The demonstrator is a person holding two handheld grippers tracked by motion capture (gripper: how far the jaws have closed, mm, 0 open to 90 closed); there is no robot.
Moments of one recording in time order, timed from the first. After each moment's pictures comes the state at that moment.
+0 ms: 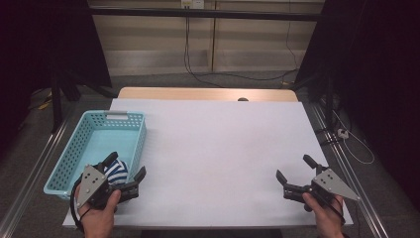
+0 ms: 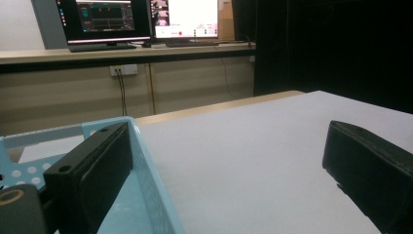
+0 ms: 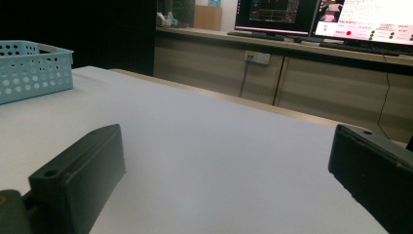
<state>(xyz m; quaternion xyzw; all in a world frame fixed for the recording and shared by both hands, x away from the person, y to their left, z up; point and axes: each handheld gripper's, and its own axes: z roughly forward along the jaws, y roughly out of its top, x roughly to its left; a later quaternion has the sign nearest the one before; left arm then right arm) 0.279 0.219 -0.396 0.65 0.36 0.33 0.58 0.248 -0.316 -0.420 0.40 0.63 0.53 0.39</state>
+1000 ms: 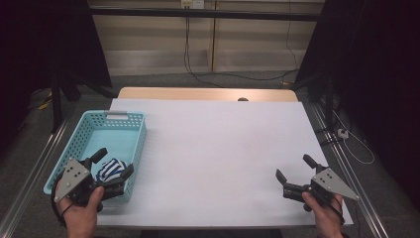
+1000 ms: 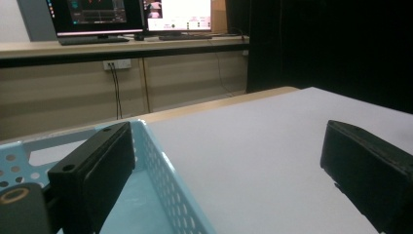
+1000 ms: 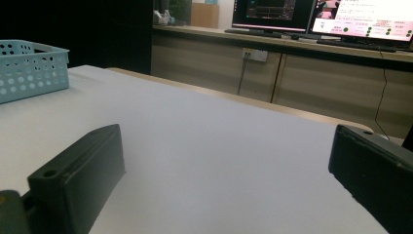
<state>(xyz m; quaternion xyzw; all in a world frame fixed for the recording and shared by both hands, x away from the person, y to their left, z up) 0.284 0.248 -0.372 0.66 0.36 0.31 0.58 0.250 -0.315 -0.420 0.41 0.63 0.53 0.39</state>
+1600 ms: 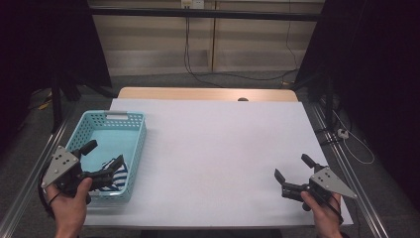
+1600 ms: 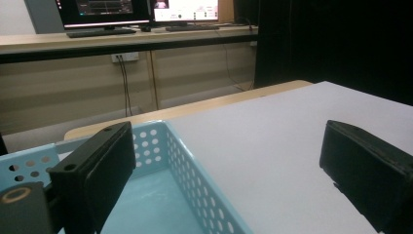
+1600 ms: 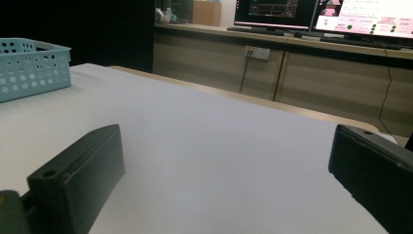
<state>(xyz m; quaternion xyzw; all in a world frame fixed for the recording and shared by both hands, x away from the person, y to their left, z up) 0.300 0.270 -0.354 0.68 0.37 0.31 0.56 0.252 -0.312 -0.421 0.41 0.64 0.53 0.38</state>
